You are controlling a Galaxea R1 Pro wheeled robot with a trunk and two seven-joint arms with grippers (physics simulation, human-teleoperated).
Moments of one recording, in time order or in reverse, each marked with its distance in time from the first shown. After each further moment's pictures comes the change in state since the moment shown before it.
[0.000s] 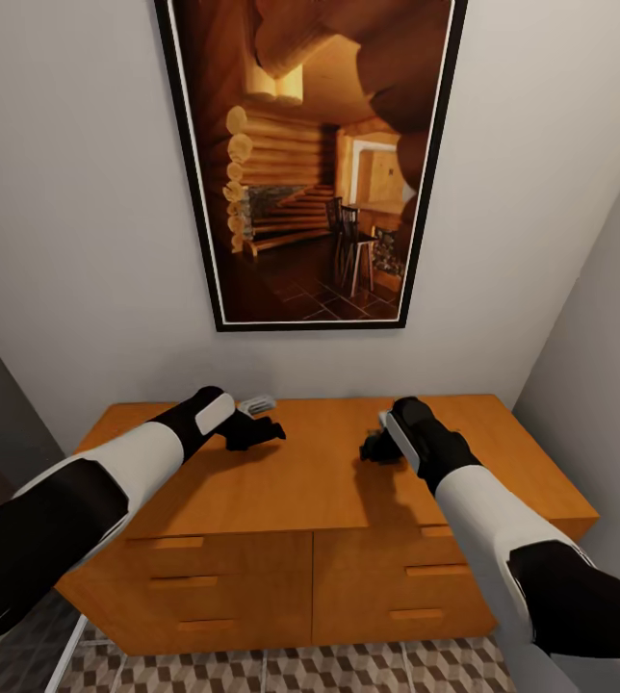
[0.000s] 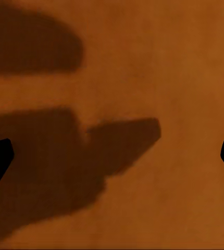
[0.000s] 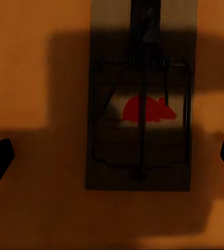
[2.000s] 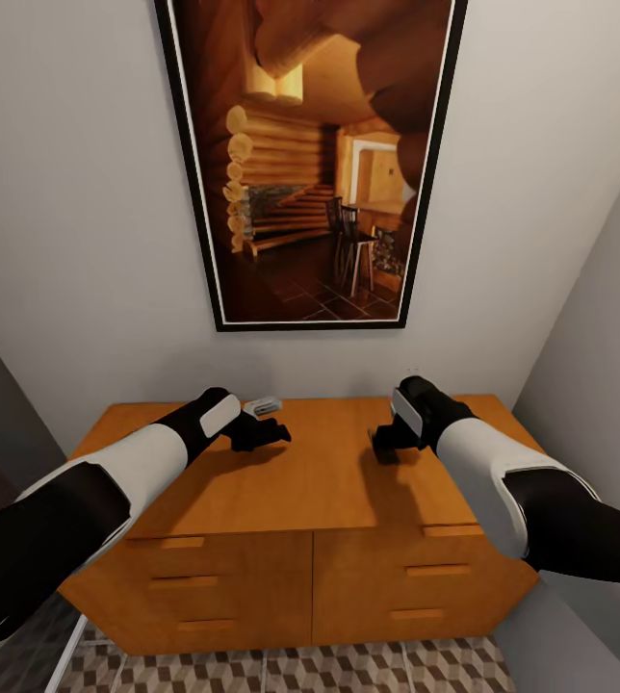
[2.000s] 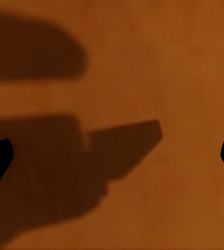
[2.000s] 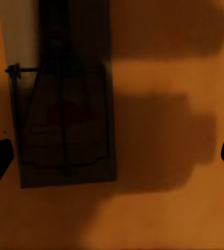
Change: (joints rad) left arm 0.010 -0.010 -0.009 -0.030 -0.013 0.002 0.004; right arm -0.229 -0.001 -0.100 0.375 0.027 -0.013 -0.062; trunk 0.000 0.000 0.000
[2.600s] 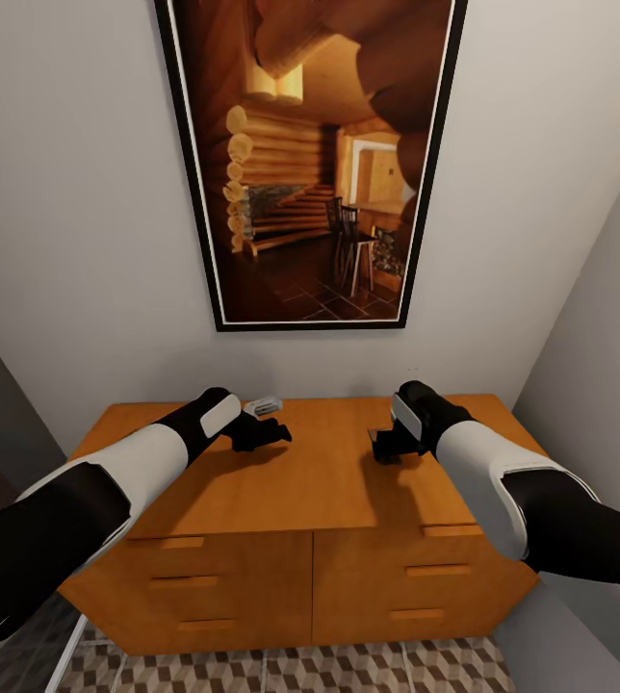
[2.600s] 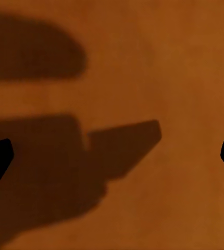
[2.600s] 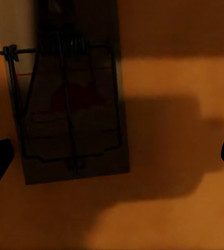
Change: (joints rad) left arm 0.000 -0.001 0.002 0.000 0.003 0.000 0.000; right arm 0.004 0.001 0.000 0.025 0.000 -0.007 -0.002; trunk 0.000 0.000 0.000
